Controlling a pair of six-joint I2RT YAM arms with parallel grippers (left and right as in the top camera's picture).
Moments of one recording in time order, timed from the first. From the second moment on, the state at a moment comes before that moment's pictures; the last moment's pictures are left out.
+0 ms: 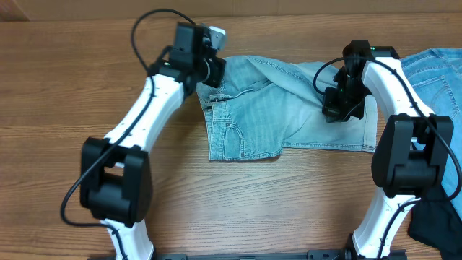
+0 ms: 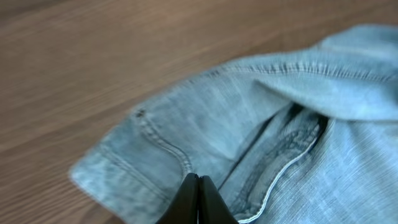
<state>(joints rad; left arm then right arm) -0.30 1.97 1.56 -0.44 0.20 0.03 -0.03 2.10 1.66 -1.24 -0.14 0.23</state>
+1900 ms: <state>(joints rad) -0.33 1.94 1.57 -0.70 0.01 -0.32 -0.01 2.37 1.86 -0.15 -0.01 -0.33</state>
